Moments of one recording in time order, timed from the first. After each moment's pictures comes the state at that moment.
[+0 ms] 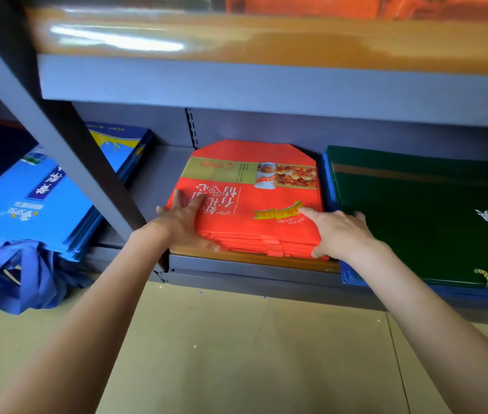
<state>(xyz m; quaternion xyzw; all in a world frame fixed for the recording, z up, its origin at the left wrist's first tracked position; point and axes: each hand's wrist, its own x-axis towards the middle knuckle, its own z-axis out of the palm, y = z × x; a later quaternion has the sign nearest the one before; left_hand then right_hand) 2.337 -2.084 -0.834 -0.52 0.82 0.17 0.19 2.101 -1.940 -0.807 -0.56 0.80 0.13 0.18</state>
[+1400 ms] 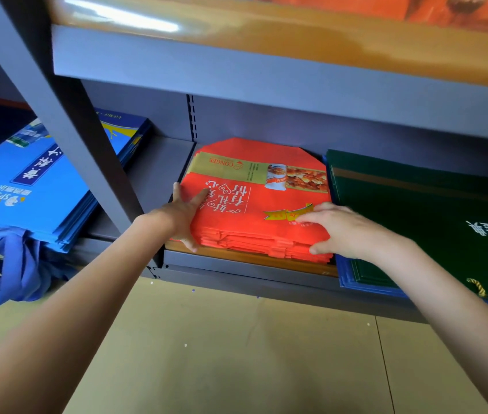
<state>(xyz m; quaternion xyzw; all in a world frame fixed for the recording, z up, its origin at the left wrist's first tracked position) 2.334 -2.088 -0.828 -0.48 0.83 0.19 0.22 2.100 -1.937 -0.781 -0.61 0.75 0.07 0.23</state>
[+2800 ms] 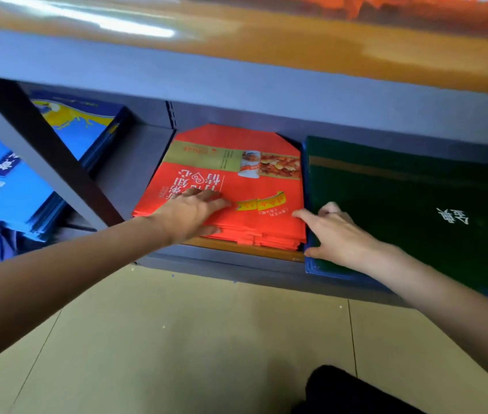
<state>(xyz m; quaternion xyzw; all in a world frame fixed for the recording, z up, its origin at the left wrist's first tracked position) 2.288 -2.041 -0.815 -0.30 0.94 0.07 0.15 2.059 -1.900 -0.804 -0.63 0.75 0.06 0.20</state>
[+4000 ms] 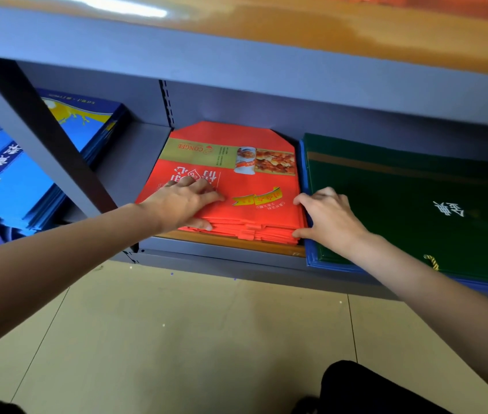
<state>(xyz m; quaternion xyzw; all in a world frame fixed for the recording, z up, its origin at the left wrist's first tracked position) 2.301 -2.053 -0.816 -0.29 0.94 0.00 0.17 2.070 -1.910 -0.804 -0.64 0.76 0.03 0.09</state>
